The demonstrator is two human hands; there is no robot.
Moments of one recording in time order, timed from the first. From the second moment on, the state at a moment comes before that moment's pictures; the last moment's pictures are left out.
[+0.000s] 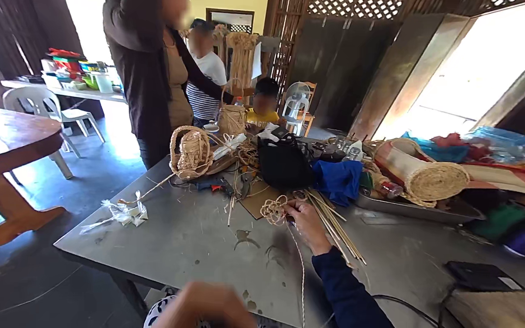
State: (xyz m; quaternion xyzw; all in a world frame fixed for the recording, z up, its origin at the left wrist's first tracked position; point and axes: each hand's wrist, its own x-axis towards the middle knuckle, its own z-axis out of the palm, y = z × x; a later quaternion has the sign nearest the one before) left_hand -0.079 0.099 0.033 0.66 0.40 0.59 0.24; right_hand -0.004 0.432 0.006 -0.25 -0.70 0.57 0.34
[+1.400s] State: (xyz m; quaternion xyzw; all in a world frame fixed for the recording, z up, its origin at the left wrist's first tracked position) left_hand -0.155 0.309 0.003 0.49 0.65 0.53 0.22; right_hand -0.011 0.418 0.006 -0.24 -0.79 0.49 0.29
